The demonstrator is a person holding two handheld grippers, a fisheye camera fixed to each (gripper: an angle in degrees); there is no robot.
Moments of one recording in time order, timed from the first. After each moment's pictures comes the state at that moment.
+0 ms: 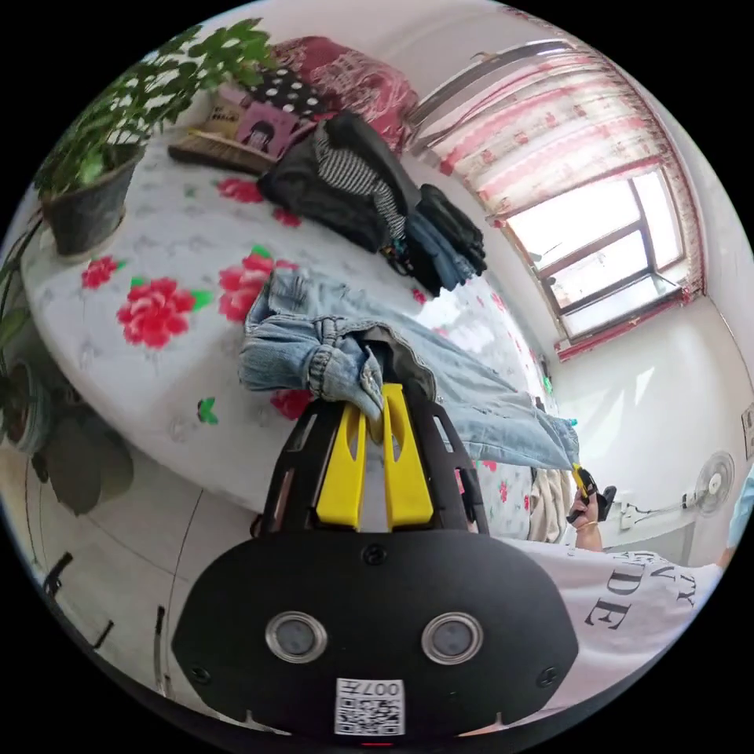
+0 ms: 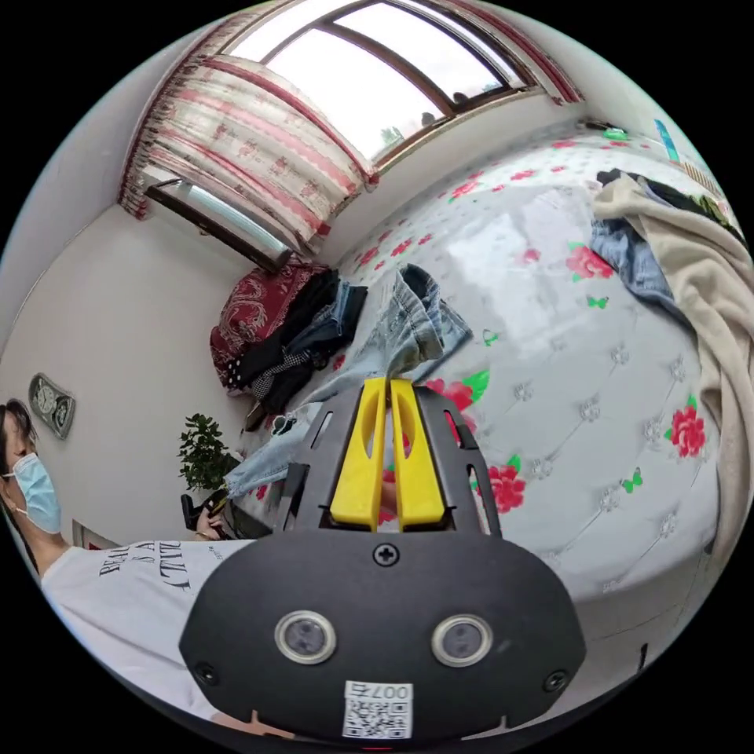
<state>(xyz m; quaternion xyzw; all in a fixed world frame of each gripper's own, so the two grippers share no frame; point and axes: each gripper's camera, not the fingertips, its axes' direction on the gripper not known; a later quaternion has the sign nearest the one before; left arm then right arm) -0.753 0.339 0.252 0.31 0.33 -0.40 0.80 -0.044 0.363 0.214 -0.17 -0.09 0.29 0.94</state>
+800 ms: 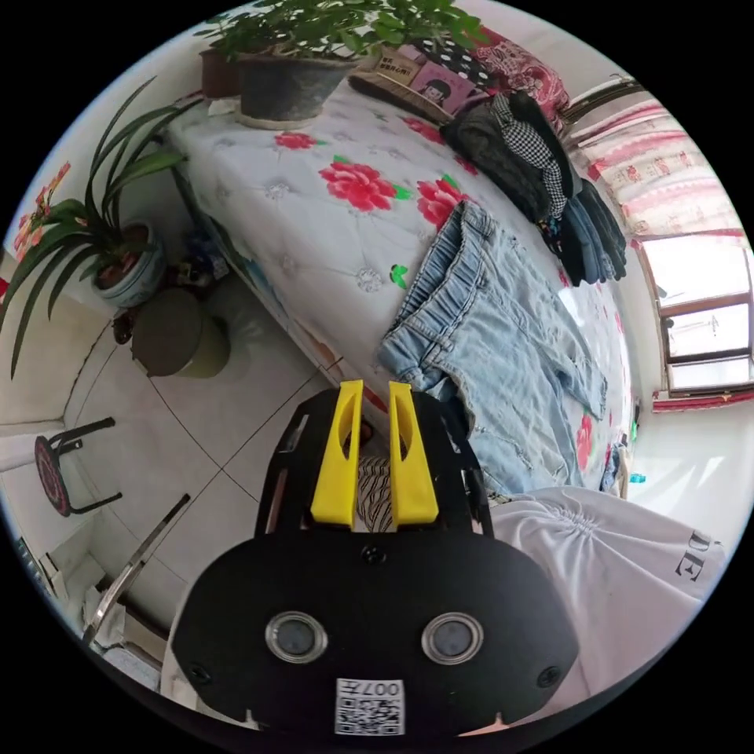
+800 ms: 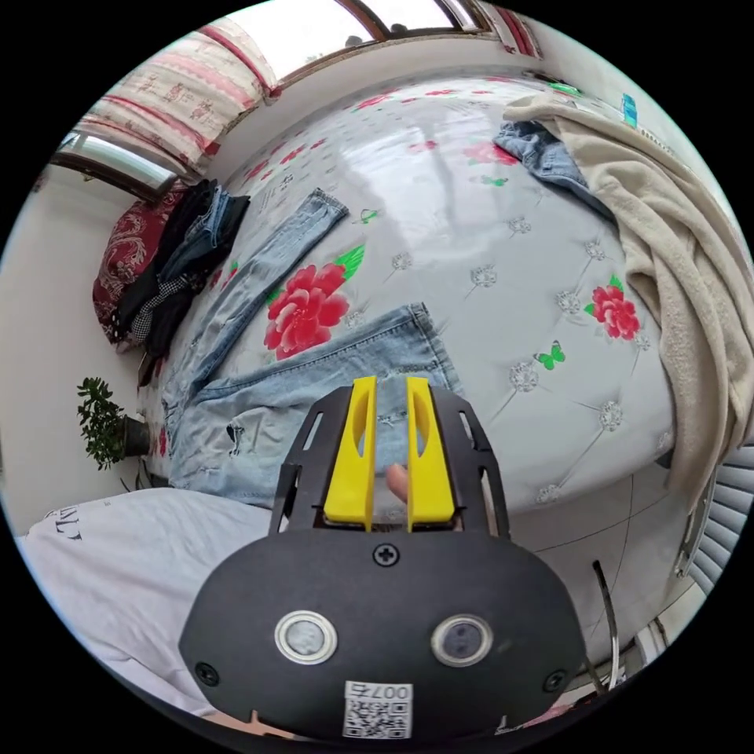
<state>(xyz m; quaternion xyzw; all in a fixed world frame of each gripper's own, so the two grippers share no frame) -0.682 0.388 0.339 0.19 0.23 -0.53 0.80 -0.081 0.420 0.253 -0.33 0.05 0.26 0.91</state>
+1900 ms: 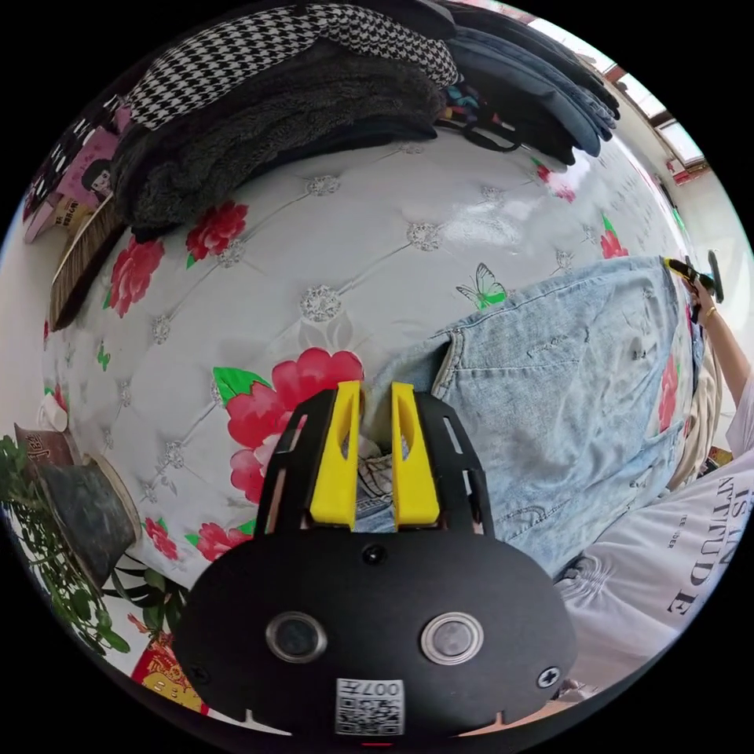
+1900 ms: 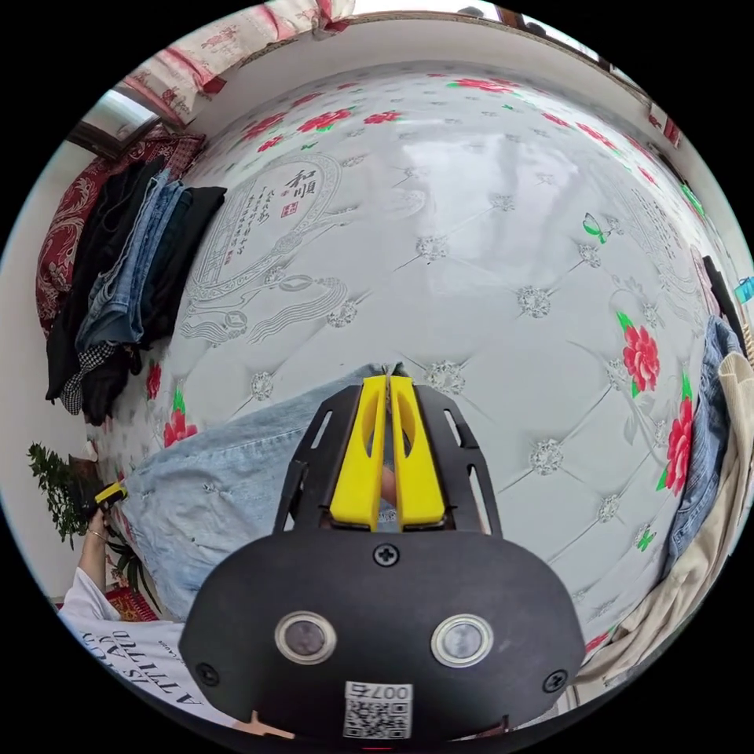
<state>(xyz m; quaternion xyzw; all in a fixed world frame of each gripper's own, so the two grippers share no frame) -0.842 -0.079 0.367 0.07 0.12 -0.20 0.97 -0.033 0.210 0.688 -0.41 0.08 0.15 0.90</state>
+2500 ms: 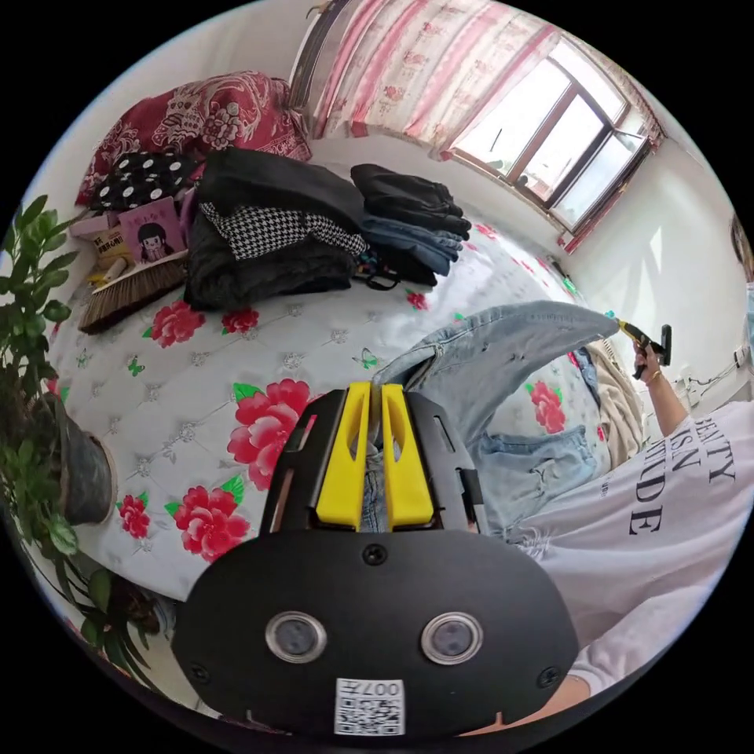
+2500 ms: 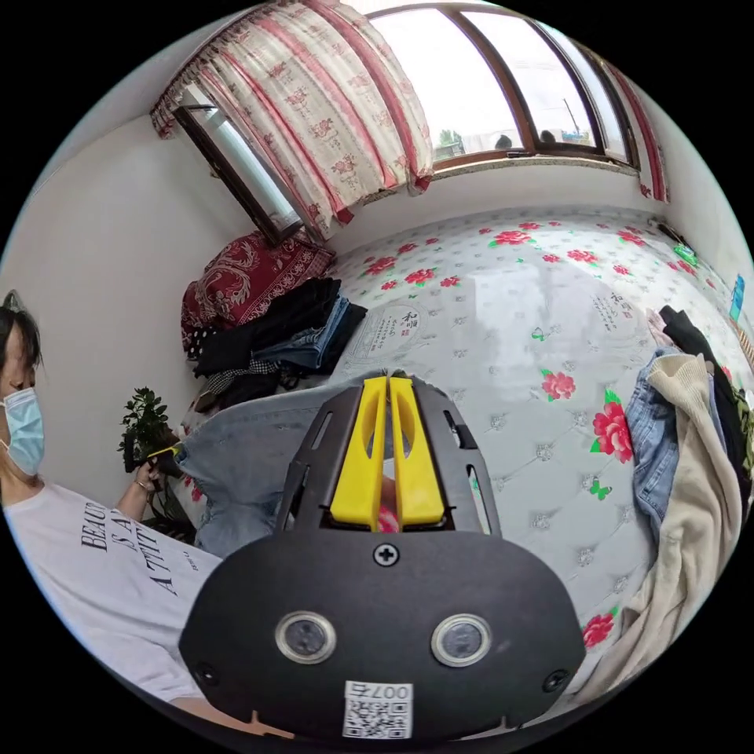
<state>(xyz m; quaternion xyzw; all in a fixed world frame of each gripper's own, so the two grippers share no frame) -0.808 0.170 0.220 0.34 0.18 -0.19 0.90 -0.058 0.180 0.317 -0.17 -0.05 0.12 0.98</state>
